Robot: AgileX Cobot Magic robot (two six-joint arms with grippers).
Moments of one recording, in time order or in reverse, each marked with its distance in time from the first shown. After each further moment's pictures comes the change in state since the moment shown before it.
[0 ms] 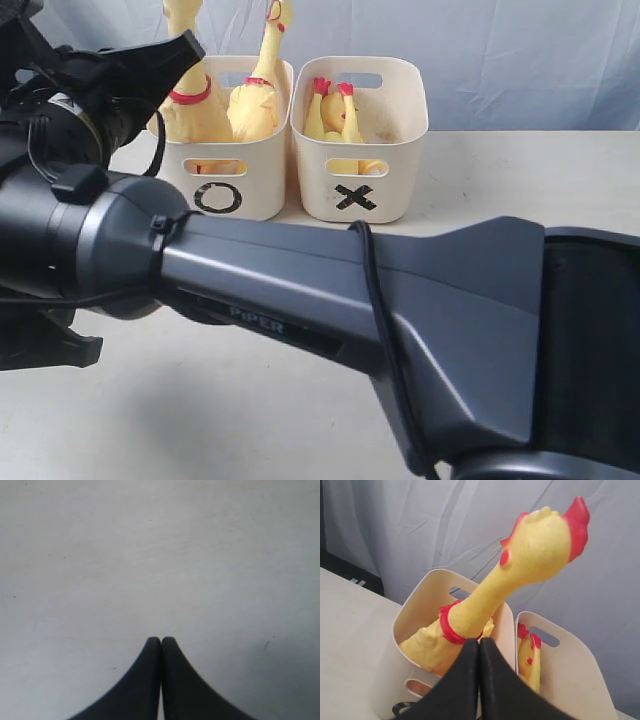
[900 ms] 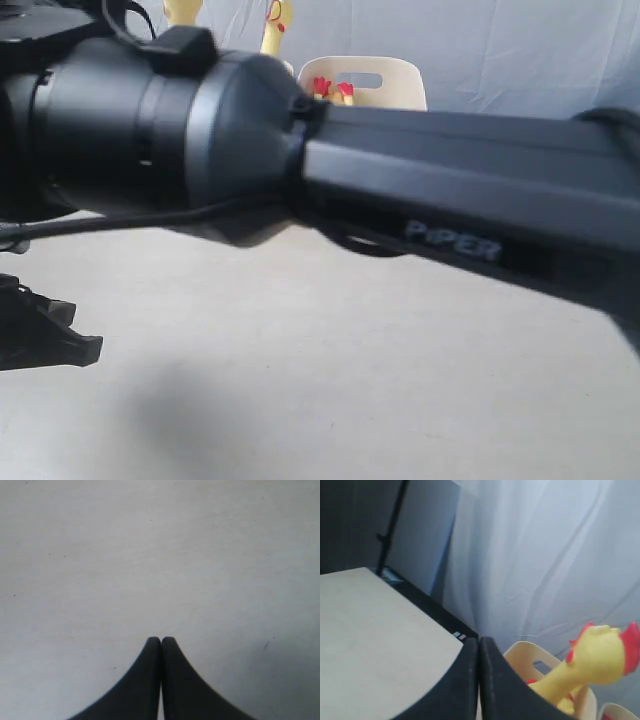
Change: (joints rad) left arm 0.000 0.000 0.000 -0.007 0.000 0.000; right arm -0.010 -0.279 0.251 0.004 0.489 -0.013
